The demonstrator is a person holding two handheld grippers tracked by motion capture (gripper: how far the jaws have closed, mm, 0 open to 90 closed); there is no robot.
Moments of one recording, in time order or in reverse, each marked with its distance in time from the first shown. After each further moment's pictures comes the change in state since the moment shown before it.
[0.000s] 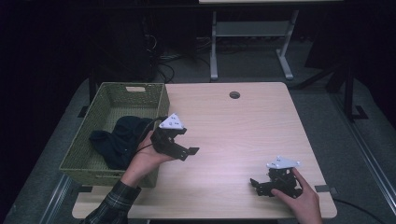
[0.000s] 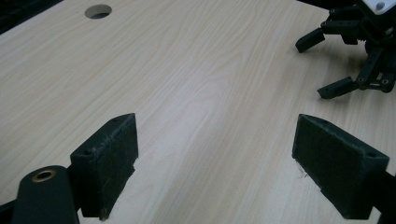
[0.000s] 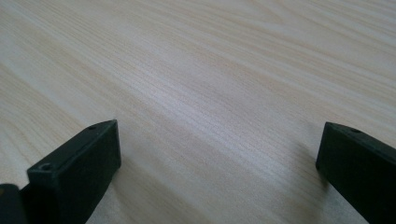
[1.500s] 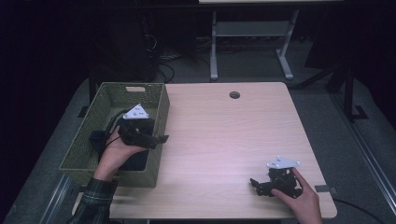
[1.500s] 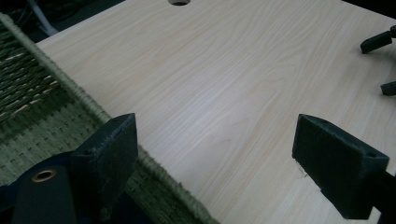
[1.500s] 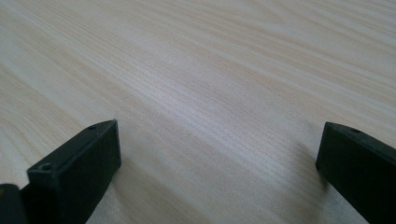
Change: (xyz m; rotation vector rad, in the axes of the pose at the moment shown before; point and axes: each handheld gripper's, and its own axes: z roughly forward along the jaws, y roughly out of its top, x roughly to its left) left arm 0.055 -0.035 -0.058 -0.023 0.150 -0.114; right arm 0.000 0.000 0.000 -0.002 -0.001 -0.004
